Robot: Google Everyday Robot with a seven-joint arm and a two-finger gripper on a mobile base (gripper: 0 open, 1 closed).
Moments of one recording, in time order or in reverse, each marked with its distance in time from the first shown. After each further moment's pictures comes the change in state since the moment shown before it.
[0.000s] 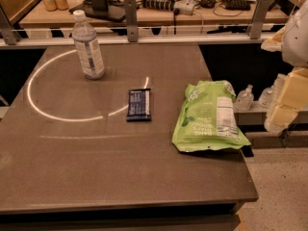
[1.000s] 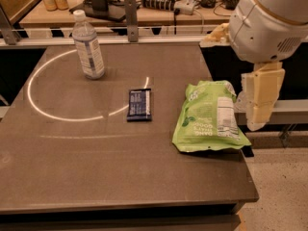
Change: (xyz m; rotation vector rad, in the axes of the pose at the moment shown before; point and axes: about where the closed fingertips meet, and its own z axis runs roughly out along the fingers) arm -0.078 0.025 0.000 -0.077 -0.030 -0.523
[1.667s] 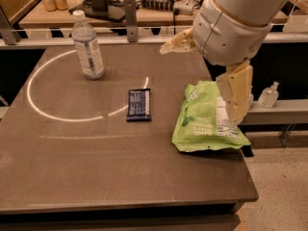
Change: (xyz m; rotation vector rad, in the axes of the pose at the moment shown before) arm -0.051 -0.012 0.015 -0.021 -0.078 -0.355
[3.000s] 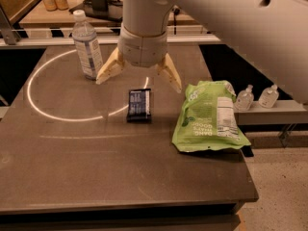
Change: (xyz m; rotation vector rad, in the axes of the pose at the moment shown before) arm -0.029 -0.106 0.102 -0.141 -0.045 -0.857
